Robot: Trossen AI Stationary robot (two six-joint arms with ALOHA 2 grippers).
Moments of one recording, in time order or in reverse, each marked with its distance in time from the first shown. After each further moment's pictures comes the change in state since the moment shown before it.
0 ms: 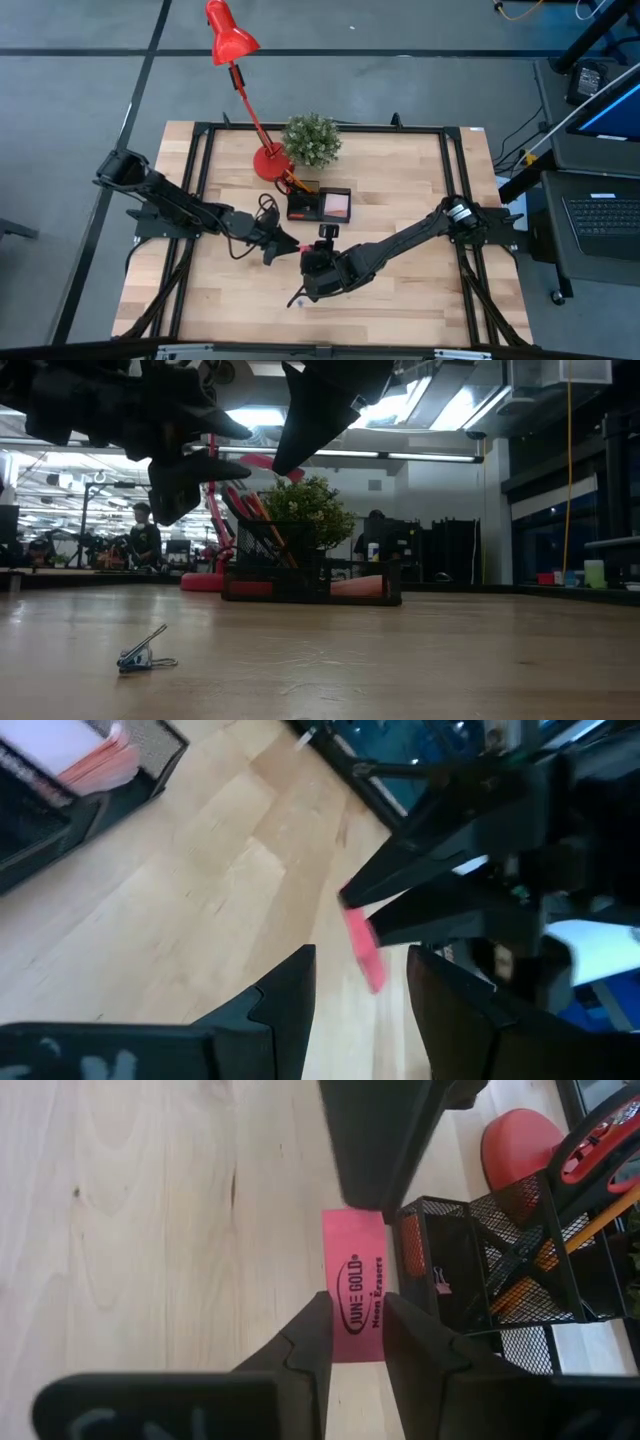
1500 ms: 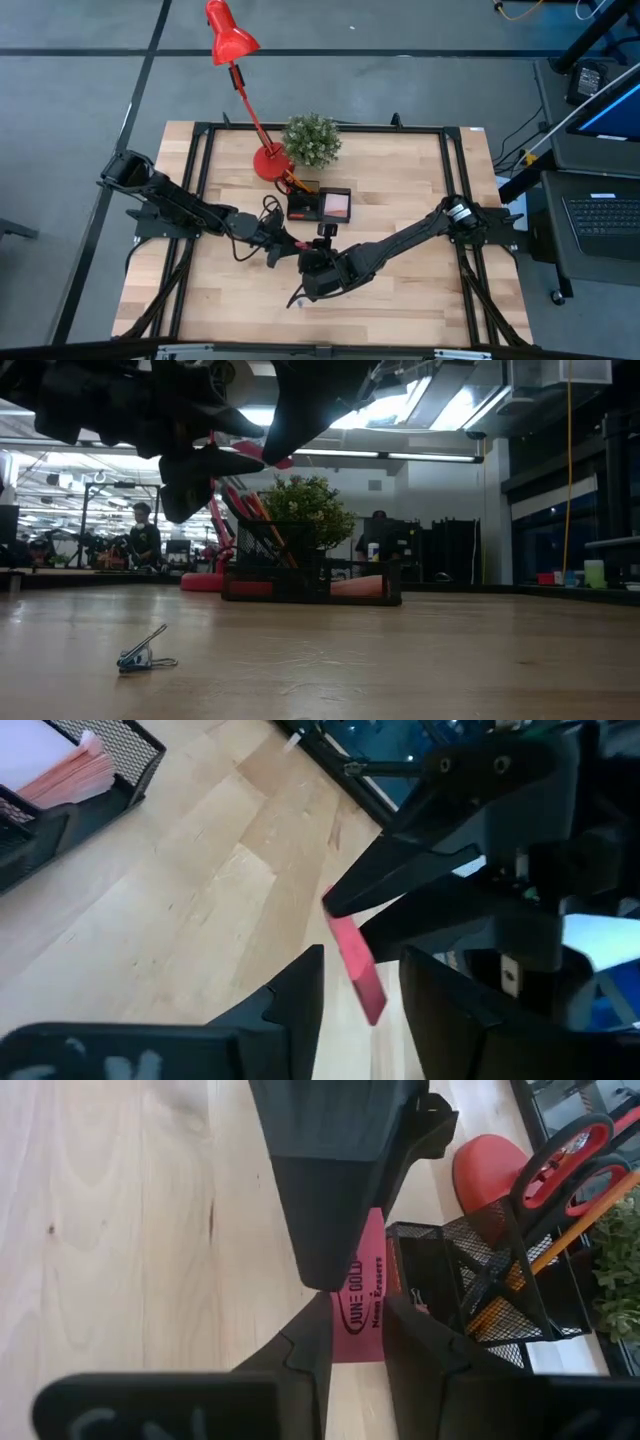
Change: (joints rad) left arm 0.000 0.048 0.045 0.010 0.009 0.032; right arm -0.002 0.000 0.000 0.050 0.063 -0.021
